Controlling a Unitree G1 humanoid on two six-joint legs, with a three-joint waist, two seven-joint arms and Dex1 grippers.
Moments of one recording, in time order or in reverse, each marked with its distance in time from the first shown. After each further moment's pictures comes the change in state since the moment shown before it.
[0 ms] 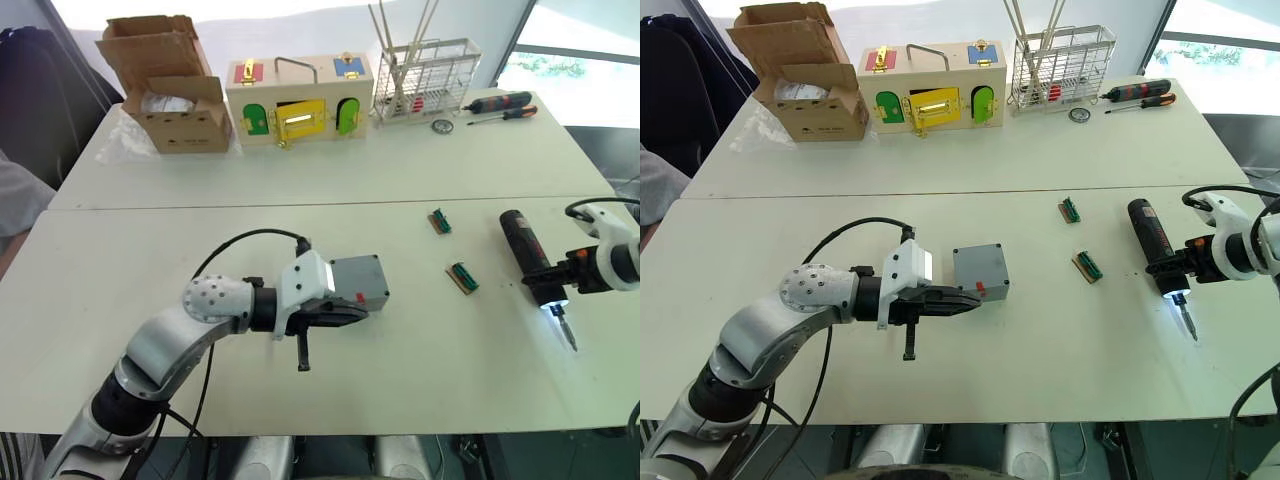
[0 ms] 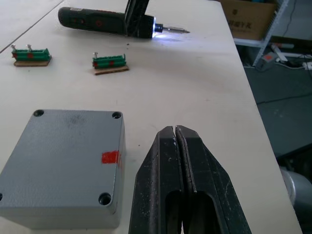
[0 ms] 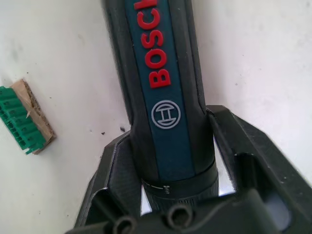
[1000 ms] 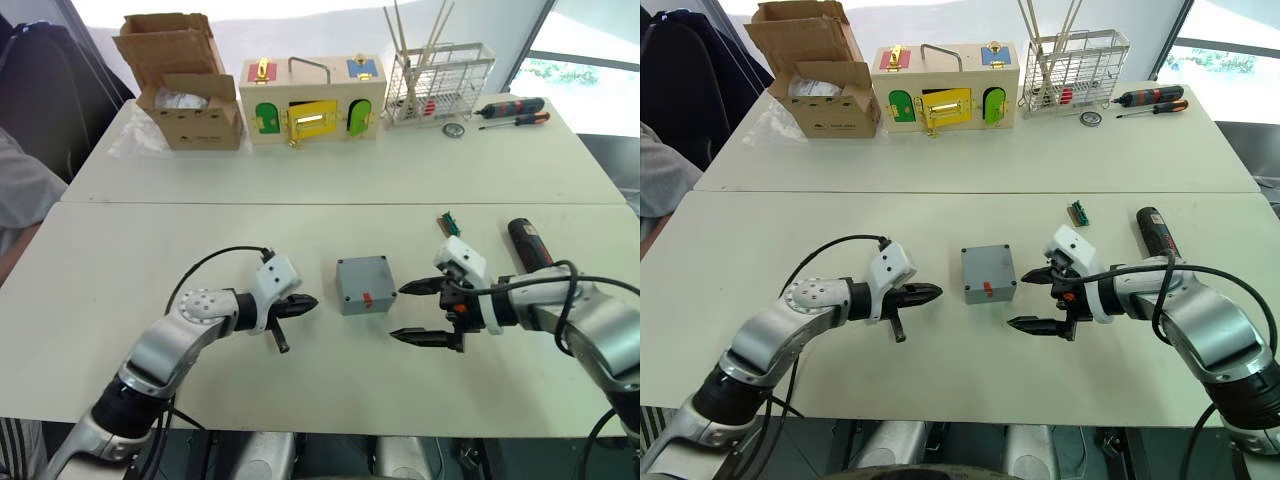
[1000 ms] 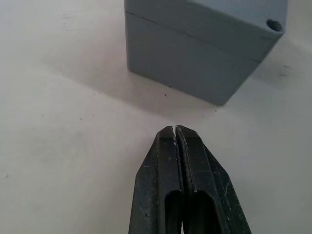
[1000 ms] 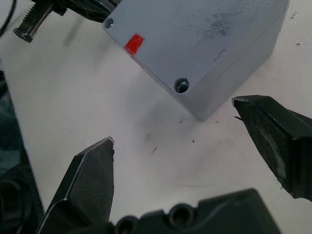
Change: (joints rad) left arm 0.050 -0.033 0.004 0.257 0.155 -0.014 0.142; right arm 0.496 0.241 -0.177 -1.029 0.168 -0.234 -0.073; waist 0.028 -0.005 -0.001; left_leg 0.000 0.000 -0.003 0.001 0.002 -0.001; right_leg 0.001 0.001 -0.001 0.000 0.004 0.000
